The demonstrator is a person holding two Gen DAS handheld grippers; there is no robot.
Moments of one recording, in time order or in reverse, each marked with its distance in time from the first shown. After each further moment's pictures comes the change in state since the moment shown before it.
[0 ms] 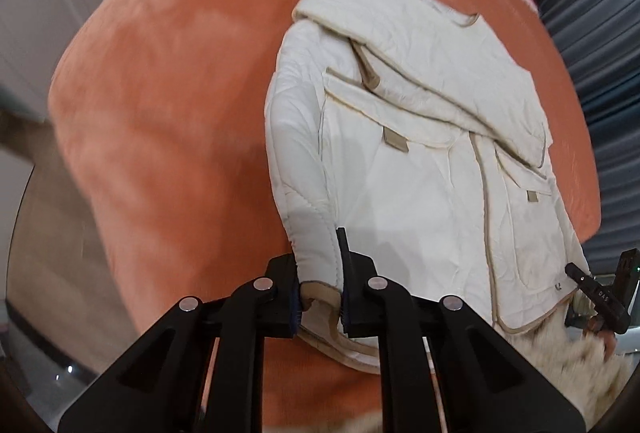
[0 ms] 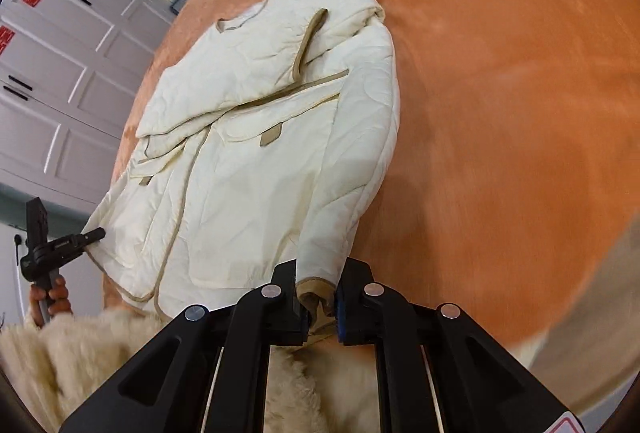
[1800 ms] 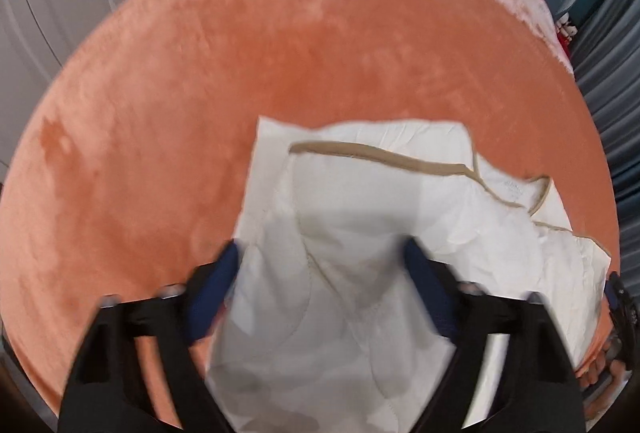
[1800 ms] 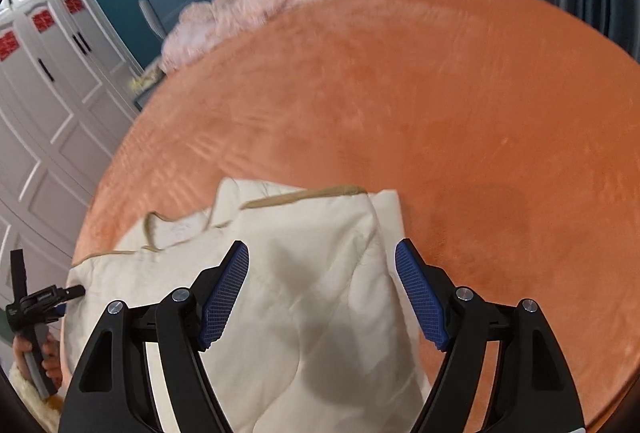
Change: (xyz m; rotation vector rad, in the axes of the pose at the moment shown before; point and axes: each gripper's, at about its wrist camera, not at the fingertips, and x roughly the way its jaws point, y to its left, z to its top) left arm 0.131 -0.045 0.292 -0.070 -0.144 0.053; right arm 0.126 0.022 0.298 0.017 -0.366 -0.138
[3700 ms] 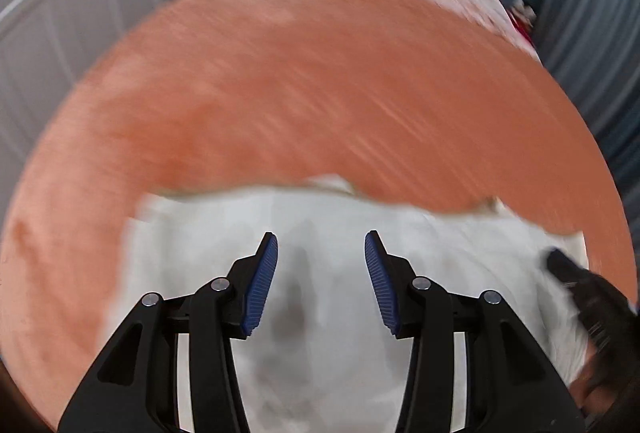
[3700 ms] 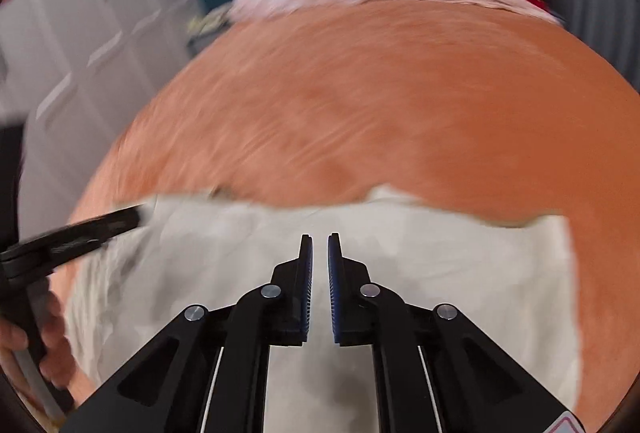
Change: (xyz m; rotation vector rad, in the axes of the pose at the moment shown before) left arm 0.016 -0.135 0.023 0.214 -0.158 -0.015; right arm 0.061 0.158 0.000 -0.332 0.059 0.077
